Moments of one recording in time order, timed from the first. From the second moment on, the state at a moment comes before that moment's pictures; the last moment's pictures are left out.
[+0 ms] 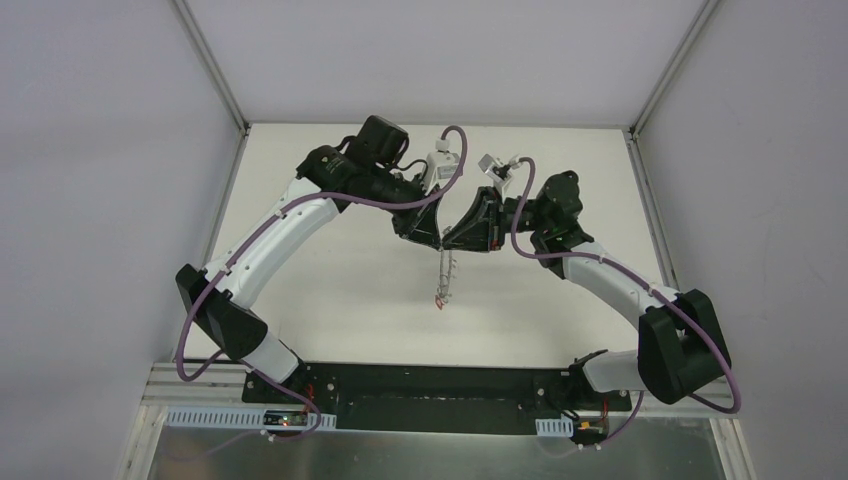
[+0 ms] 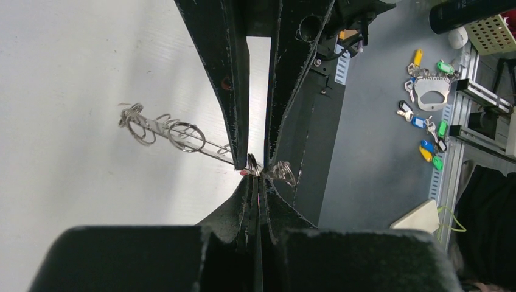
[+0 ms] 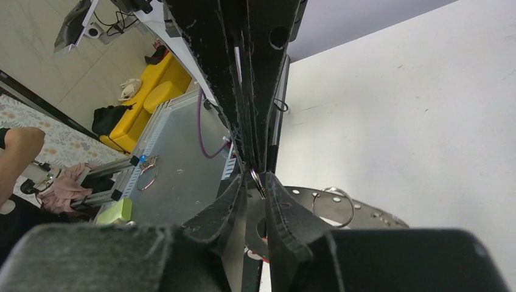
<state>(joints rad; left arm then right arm) -0.67 1.56 1.71 -1.03 0.76 0.15 0.48 1.35 0.81 0.71 -1.25 0.66</state>
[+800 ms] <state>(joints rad) -0.62 1.41 1.48 -0.69 0.78 0.01 0.44 1.35 0.79 0.89 -1.19 0.87</state>
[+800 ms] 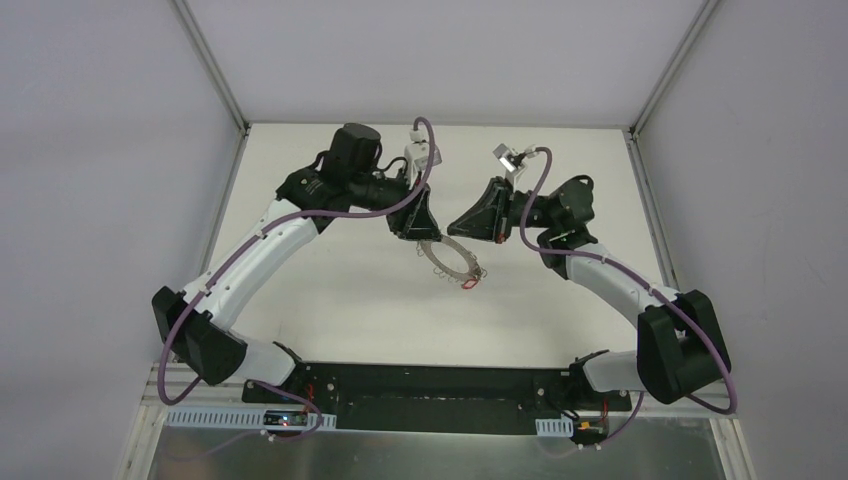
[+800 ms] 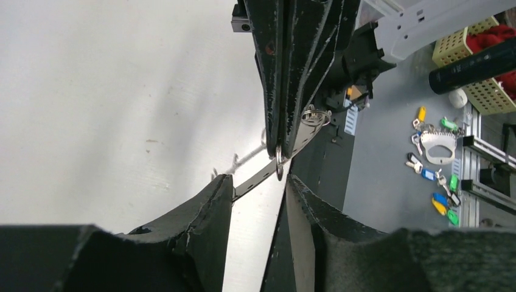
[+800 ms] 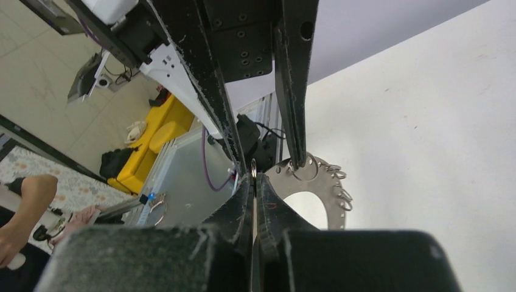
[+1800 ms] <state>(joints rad) -0.51 1.34 1.32 -0.36 0.82 -0.24 0.38 1.37 0.73 1.02 -1.03 1.01</state>
